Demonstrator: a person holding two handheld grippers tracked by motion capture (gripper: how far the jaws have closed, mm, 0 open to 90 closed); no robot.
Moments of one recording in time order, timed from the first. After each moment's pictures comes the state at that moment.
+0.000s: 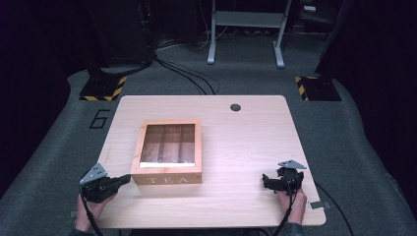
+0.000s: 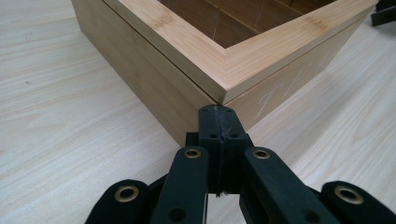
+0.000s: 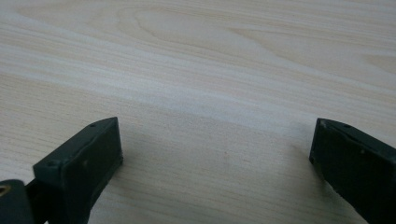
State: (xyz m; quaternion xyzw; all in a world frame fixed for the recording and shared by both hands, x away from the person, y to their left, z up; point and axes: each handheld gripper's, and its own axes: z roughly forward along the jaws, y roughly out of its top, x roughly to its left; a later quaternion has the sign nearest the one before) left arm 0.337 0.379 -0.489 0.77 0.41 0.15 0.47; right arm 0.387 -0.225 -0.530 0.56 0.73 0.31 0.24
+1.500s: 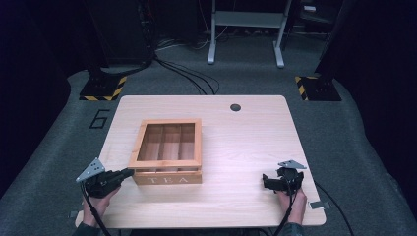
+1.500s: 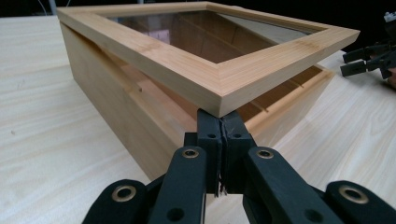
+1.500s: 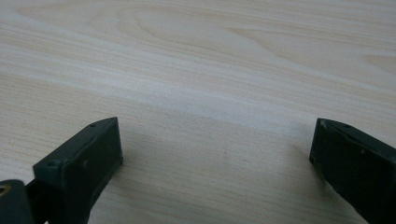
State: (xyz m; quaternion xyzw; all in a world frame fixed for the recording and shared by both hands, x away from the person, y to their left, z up) left arm 0.346 0.371 -0.478 0.73 0.38 0.17 0.54; right arm 0.388 -0.225 -0.530 0.56 0.73 0.31 0.24
